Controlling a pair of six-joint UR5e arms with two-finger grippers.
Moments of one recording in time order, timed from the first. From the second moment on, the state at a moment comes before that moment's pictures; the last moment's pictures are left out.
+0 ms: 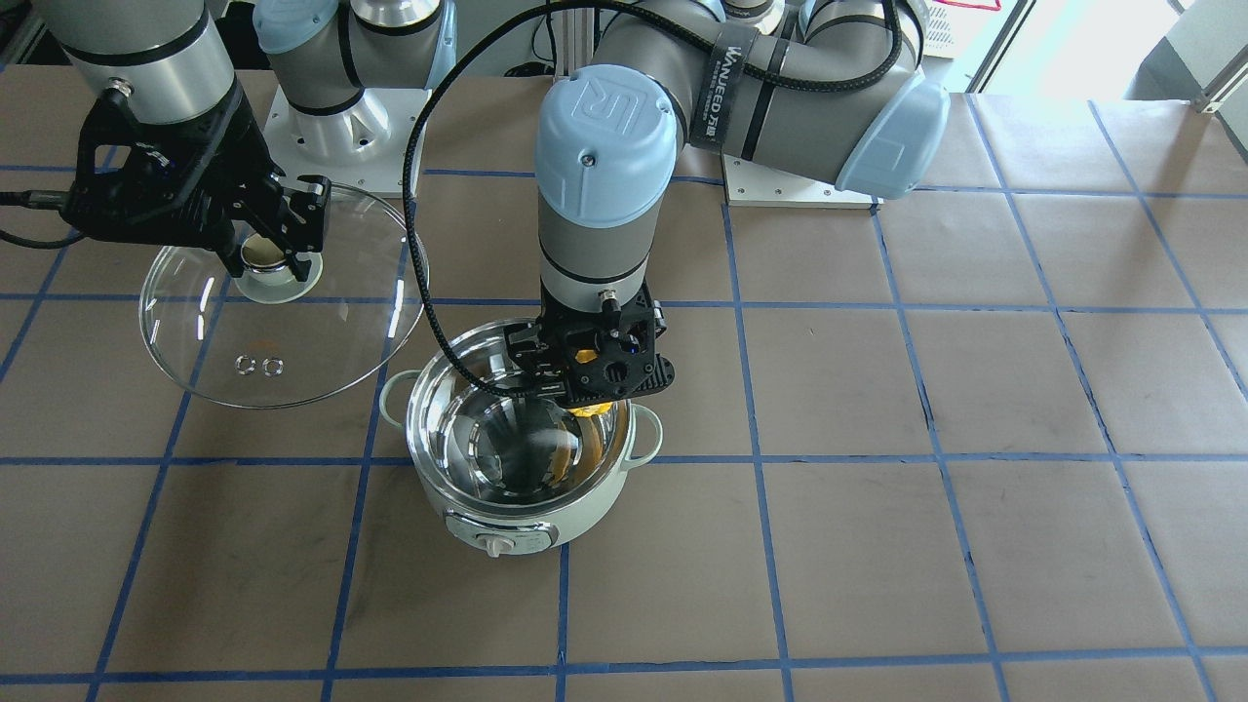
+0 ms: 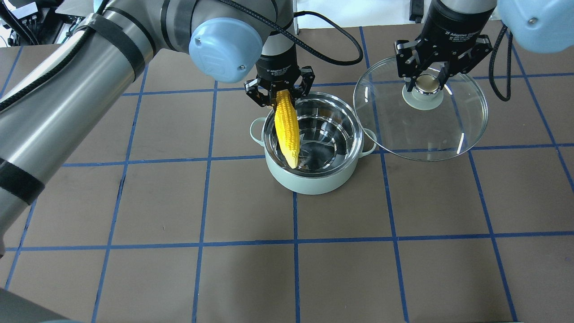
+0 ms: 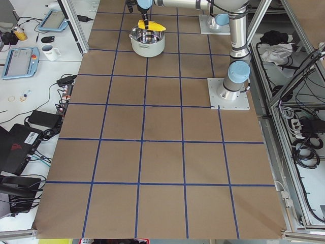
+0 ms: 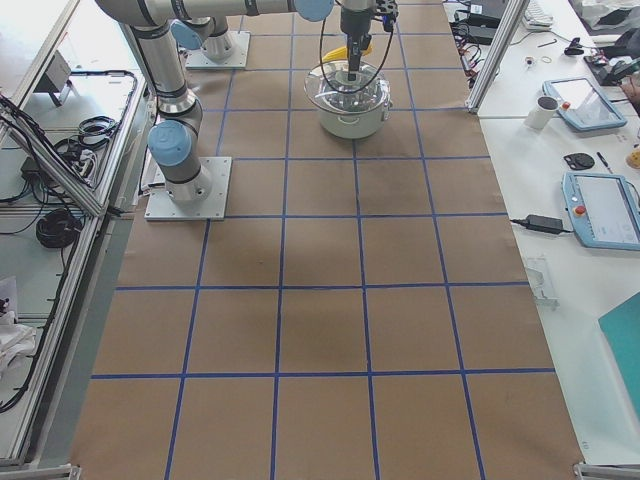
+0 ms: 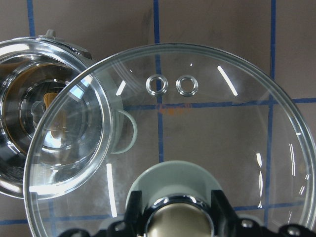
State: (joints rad) left arm -1.93 -1.98 -1.29 -1.49 1.52 -0.58; right arm 1.59 -1.52 1.47 -1.53 -1.62 0.05
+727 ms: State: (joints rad) left arm -1.96 -2.11 -1.25 -1.40 1.51 -0.59; right arm 1.59 -1.52 1.47 -1.53 -1.64 0.02
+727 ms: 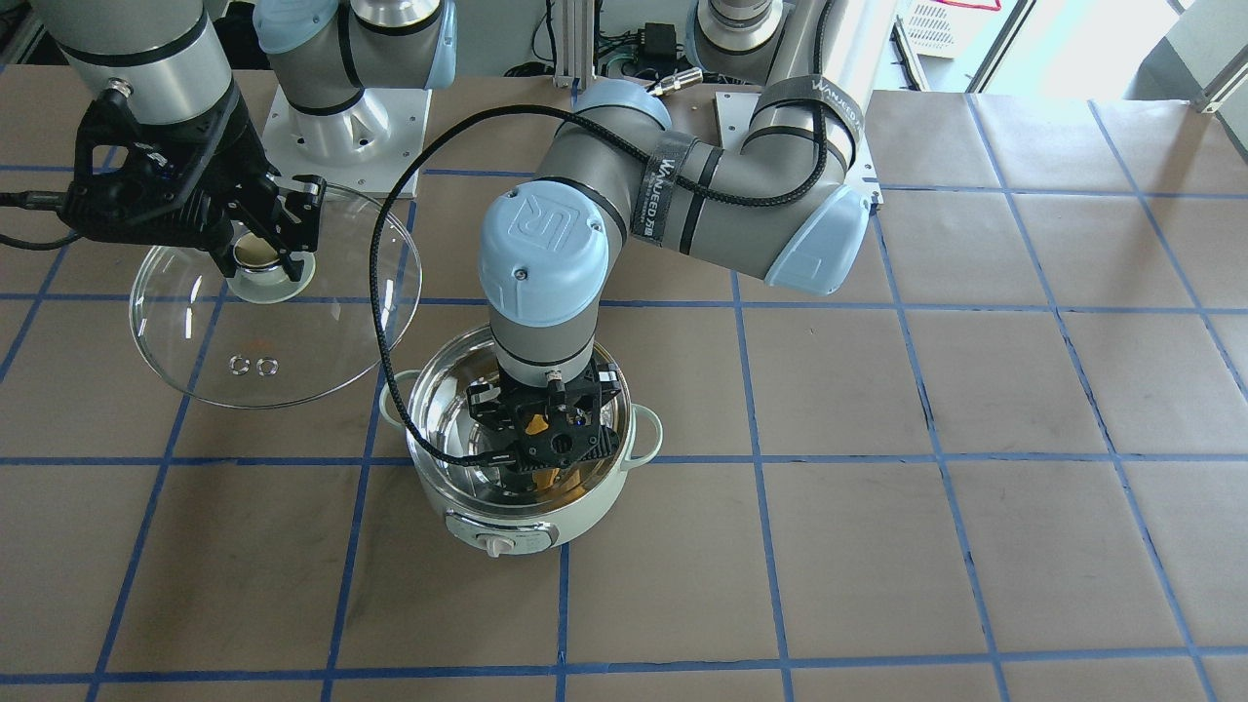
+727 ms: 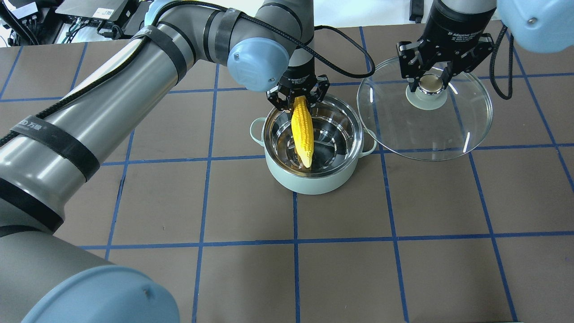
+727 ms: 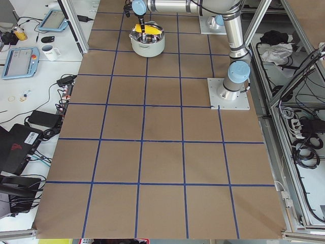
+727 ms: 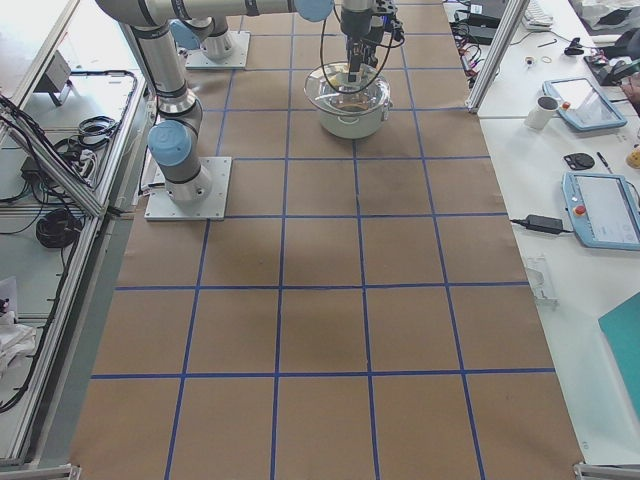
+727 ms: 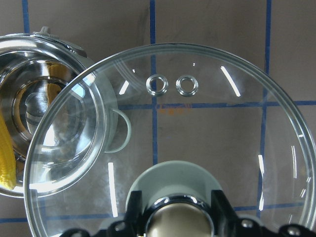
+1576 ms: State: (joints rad) left arm -1.98 -2.14 -1.26 -1.35 1.51 -0.59; right arm 1.59 -1.52 1.47 -1.53 -1.64 0.02
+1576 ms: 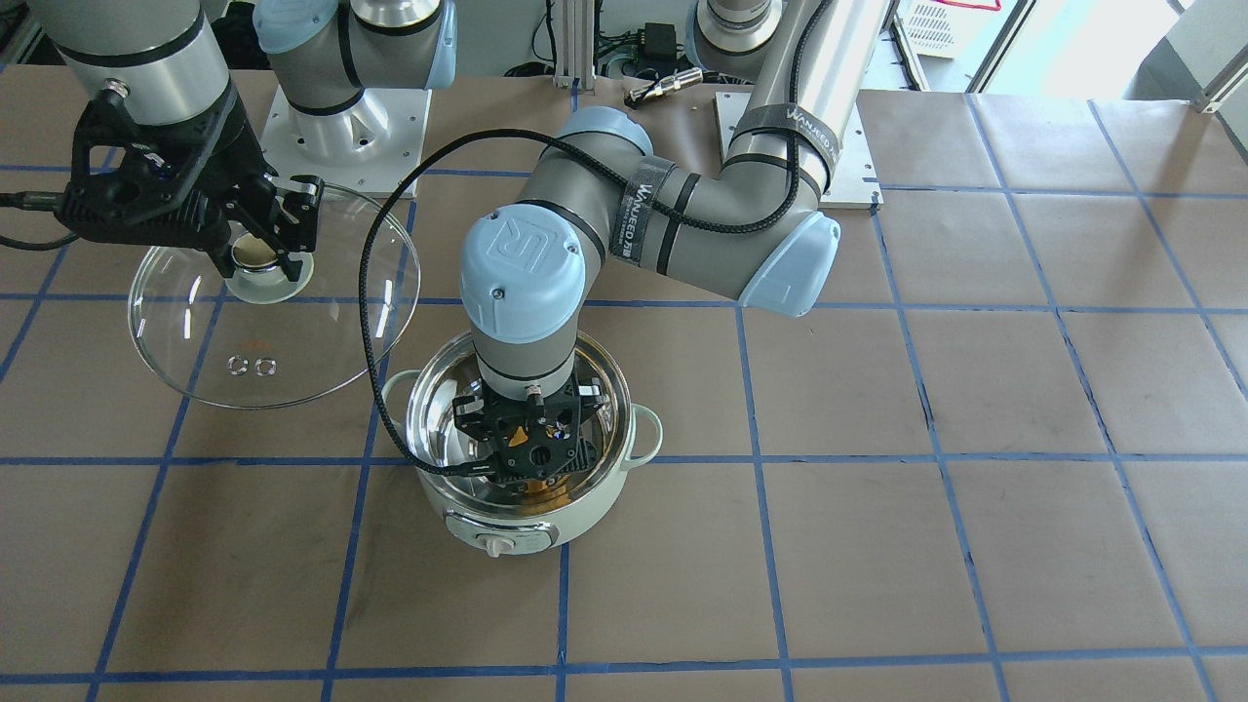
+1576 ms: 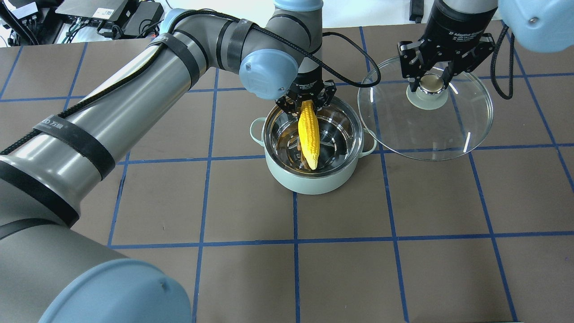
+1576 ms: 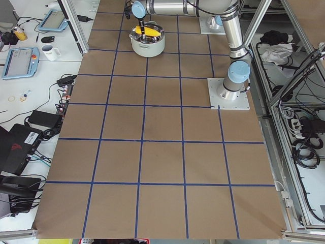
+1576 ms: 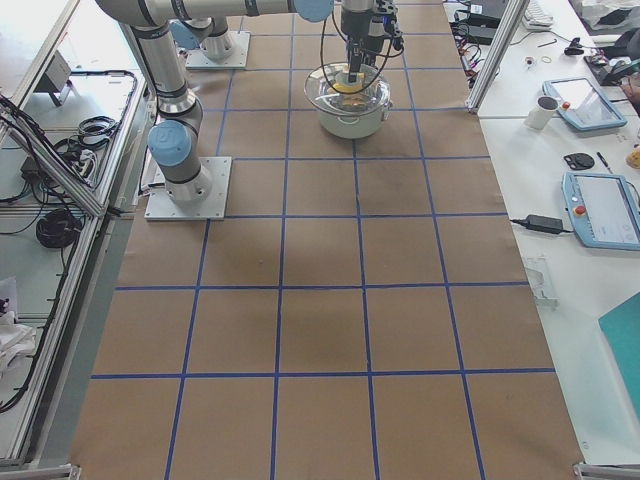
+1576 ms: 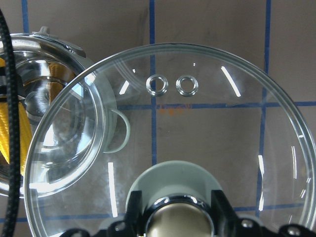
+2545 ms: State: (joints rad) left arm -1.99 -2.12 -1.26 -1.33 1.51 -0.59; right arm 1.58 -1.52 1.47 -1.53 -1.64 0.02
